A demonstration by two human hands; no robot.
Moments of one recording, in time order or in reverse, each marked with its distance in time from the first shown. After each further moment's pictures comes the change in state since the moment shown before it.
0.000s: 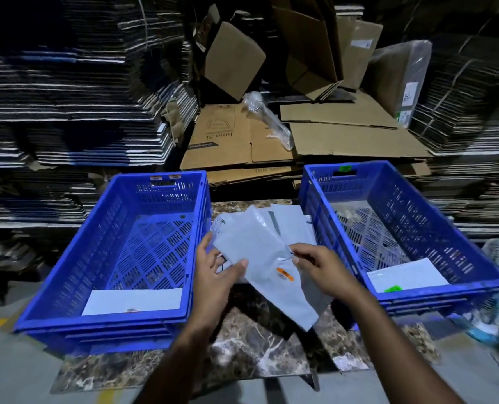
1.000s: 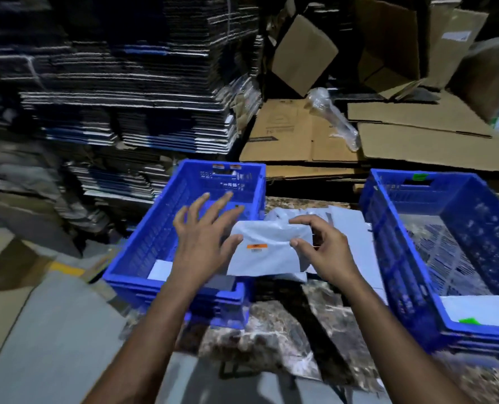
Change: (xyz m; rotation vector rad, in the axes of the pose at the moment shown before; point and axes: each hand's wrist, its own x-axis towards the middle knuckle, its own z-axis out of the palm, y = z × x) left_hand 0.025 0.071 -0.114 1.428 0.141 0.631; right_hand 0.046 -0.071 0.067 0.120 0.142 -0.217
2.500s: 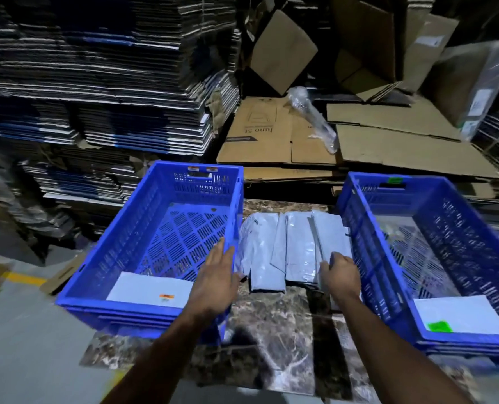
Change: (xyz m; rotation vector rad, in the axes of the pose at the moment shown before) left_hand -0.015 0.018 0.118 -0.256 -0.475 -0.199; right_hand 0.010 0.174 -0.015 -0.704 0.176 0.629
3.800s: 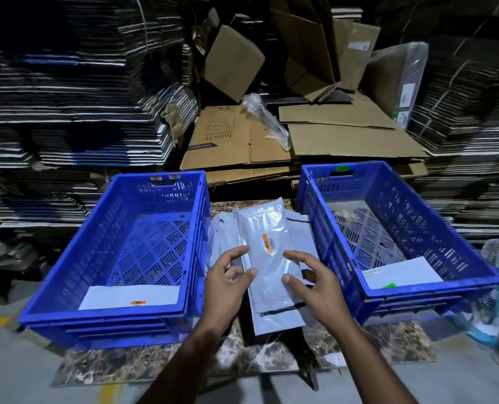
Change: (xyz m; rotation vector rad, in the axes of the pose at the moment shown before) left_hand -0.061 0.121 0.001 -1.049 0.104 -0.066; right_hand -0.143 0.004 -0.118 0.872 -0.183 -0.322
